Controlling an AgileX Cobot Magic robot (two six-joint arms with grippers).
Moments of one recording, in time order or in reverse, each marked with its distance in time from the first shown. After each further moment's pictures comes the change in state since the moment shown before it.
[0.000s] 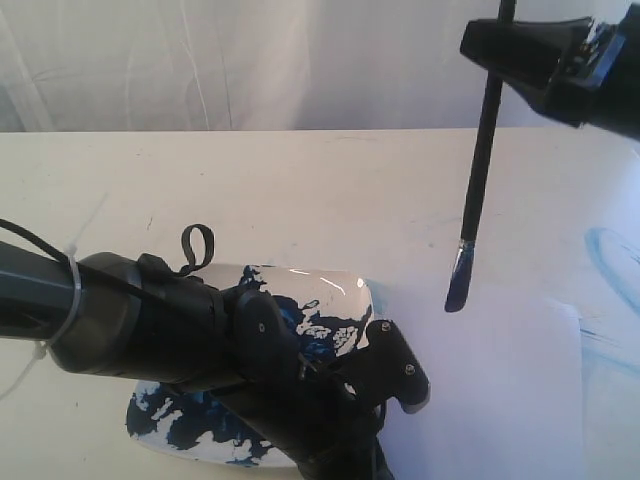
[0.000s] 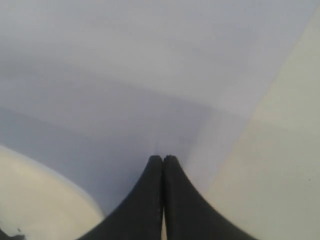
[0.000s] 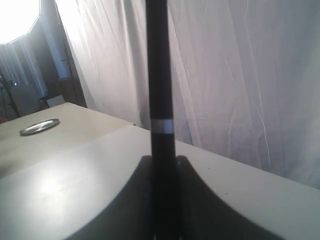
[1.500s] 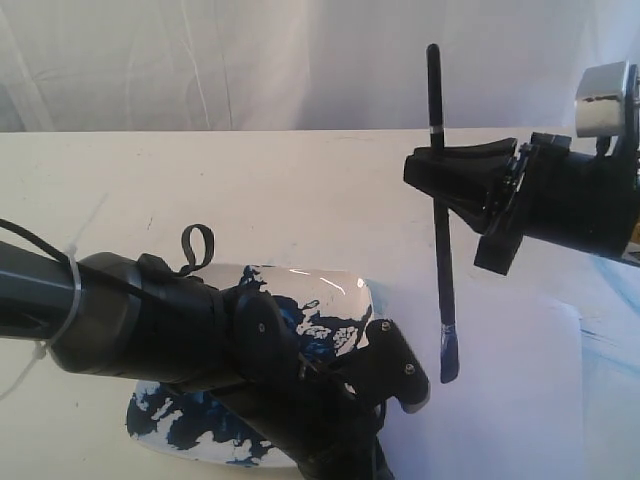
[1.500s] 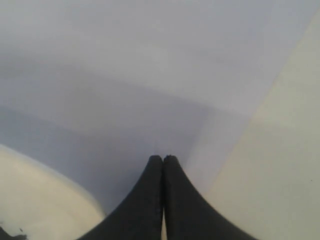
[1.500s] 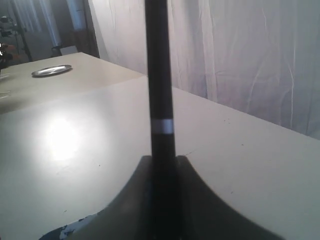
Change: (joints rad) left arm 0.000 0.000 0.000 0.000 -0.004 0.000; right arm 0.101 0.110 0.169 0.009 -0.013 -0.341
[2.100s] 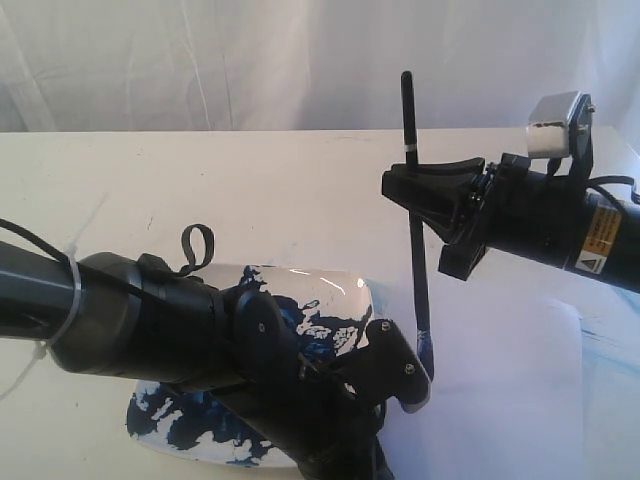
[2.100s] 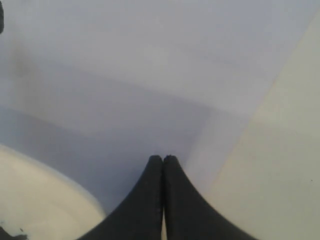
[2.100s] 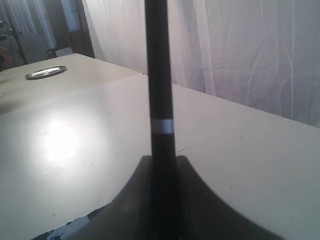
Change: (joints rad) left arm 0.000 0.000 0.000 0.000 0.000 0.000; right arm 0.072 0.130 0.000 0.125 -0.002 -0.118
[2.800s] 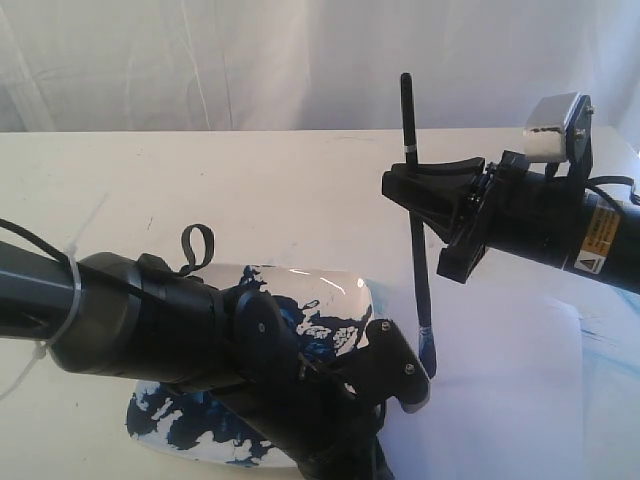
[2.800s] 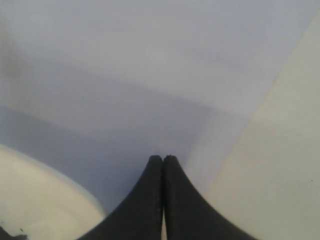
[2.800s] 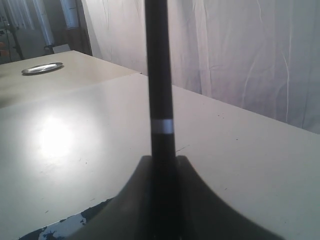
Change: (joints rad) left arm 0.000 0.000 0.000 0.002 0.000 0.000; right arm 0.000 0.004 0.000 0.004 0.000 -0.040
